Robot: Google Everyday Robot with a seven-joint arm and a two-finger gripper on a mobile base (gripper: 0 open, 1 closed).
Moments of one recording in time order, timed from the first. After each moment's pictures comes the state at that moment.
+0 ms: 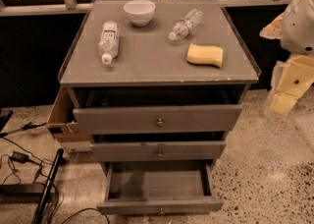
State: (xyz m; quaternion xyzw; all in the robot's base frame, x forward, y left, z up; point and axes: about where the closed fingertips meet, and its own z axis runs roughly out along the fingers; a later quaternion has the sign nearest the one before) arm 0.438 -0.216 0.977 -0.60 0.78 -0.04 0.16
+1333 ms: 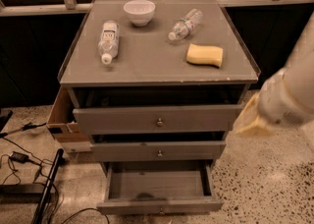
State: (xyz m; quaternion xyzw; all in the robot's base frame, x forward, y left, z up) arm 0.413 -0.202 0.854 -0.58 0.79 0.05 0.19
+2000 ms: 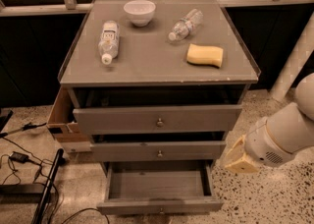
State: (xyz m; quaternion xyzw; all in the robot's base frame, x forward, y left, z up) arm 0.381 -0.198 0.742 -0.55 0.81 0.15 0.16
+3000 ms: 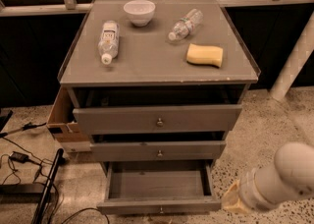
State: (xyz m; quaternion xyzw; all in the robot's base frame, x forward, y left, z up) arm 0.342 -0.219 0.596 -0.58 0.79 0.13 0.14
